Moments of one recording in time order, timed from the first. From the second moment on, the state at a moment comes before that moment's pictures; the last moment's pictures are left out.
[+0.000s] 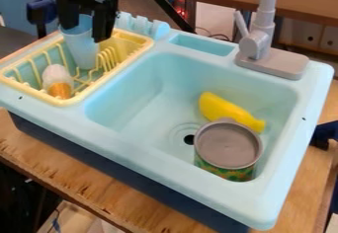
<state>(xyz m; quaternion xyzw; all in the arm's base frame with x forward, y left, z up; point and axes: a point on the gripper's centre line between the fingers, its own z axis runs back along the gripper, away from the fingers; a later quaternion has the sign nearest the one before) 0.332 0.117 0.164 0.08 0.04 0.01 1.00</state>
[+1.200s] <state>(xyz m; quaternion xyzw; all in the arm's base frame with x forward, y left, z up) 0.342 0.121 0.159 0.08 0.05 0.04 0.99</state>
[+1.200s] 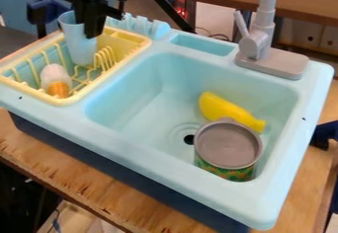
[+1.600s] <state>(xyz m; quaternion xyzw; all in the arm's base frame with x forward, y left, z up) 0.332 0.125 0.169 0.12 0.07 0.06 0.99</state>
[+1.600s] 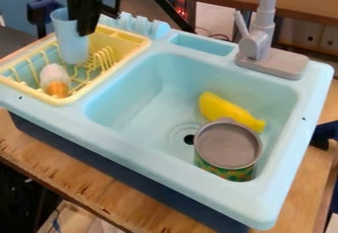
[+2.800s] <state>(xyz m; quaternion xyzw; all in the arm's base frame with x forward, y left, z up) 0.336 0.069 0.189 0.03 -0.01 -0.08 1.00</state>
